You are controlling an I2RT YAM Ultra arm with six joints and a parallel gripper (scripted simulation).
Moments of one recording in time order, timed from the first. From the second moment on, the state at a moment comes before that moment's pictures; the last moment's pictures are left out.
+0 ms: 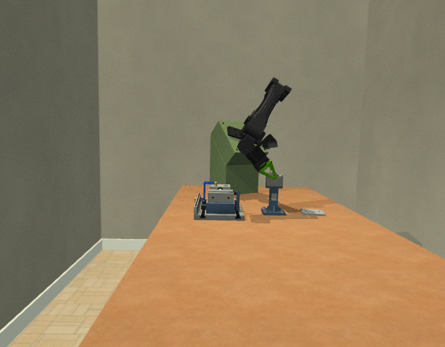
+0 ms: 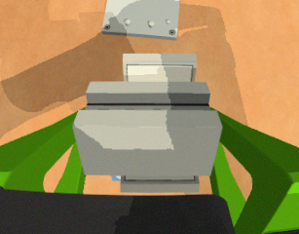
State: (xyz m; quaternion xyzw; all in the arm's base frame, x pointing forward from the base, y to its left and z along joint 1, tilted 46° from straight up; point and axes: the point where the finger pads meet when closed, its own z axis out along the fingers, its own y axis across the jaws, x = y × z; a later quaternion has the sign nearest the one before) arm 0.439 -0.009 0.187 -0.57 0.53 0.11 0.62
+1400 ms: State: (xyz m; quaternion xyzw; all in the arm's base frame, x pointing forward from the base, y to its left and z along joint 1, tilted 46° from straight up) arm 0.426 -0.014 0.194 -0.57 0.54 0.10 0.61
